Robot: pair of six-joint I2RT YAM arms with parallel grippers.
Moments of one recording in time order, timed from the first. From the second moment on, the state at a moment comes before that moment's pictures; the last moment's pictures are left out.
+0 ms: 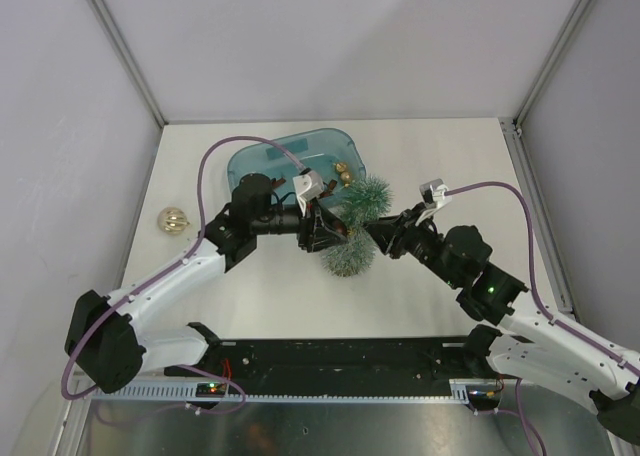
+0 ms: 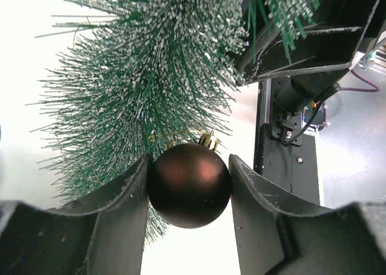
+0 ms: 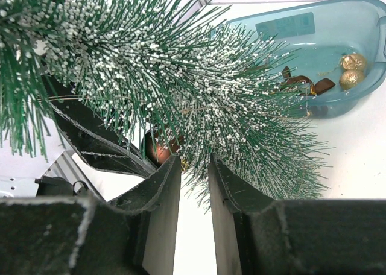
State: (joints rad) left arm -0.63 1.19 0.86 0.07 0.78 -0.09; right arm 0.86 0.75 0.65 0.10 0.09 0.47
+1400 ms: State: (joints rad) left arm -0.46 1.12 0.80 -0.01 0.67 -0.10; right arm 0.86 0.75 0.65 0.10 0.09 0.47
